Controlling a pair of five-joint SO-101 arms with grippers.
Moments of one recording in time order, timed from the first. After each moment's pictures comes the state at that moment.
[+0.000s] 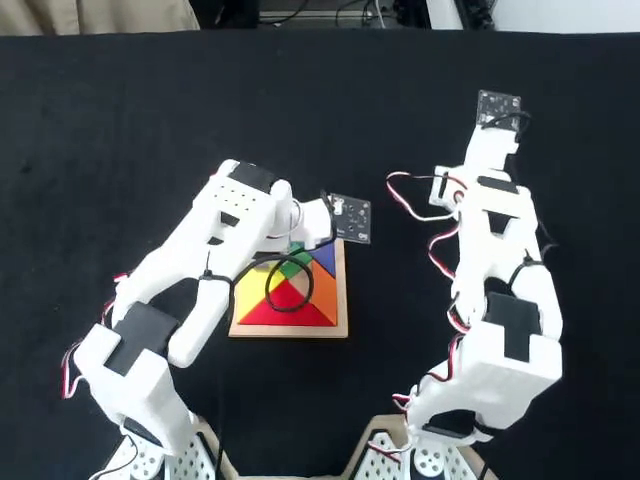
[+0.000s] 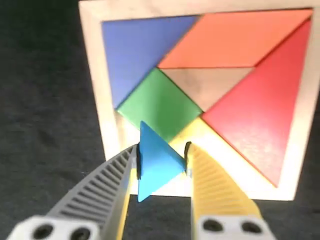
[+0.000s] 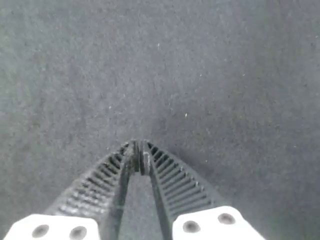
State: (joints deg) left arm 19.3 11.7 10.1 68.7 -70.1; right arm 14.0 12.4 23.5 30.7 1.4
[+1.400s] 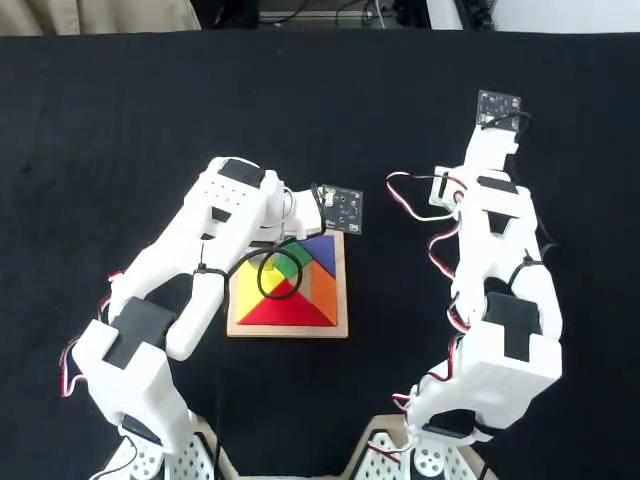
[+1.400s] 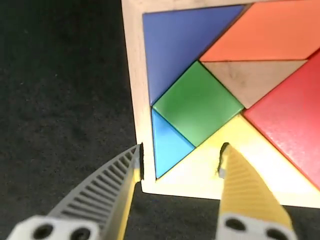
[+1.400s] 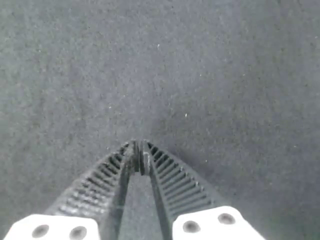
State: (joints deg) left arm 16.7 13.1 10.1 61.9 -73.8; right arm 14.0 12.4 23.5 30.7 1.3
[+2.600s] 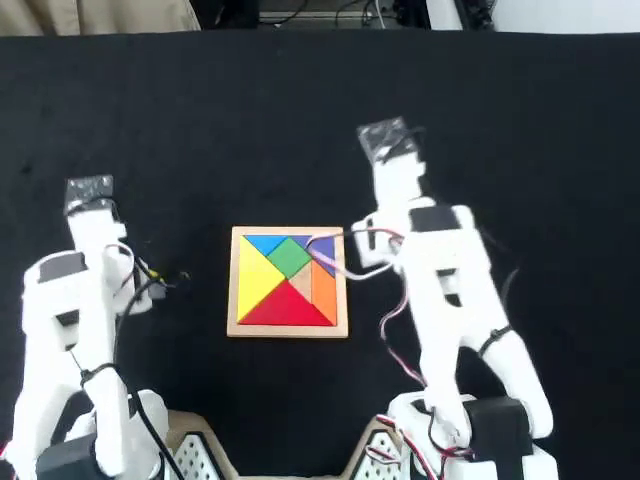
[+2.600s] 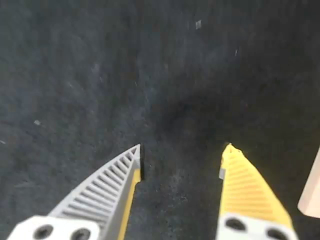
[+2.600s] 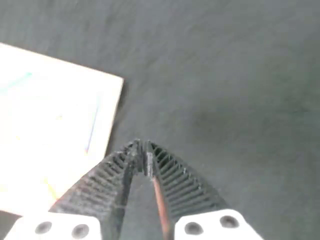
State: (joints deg) left arm -23.6 -29.6 56.3 57.8 -10.1; right arm -8.0 -19.4 41.7 56.0 9.0
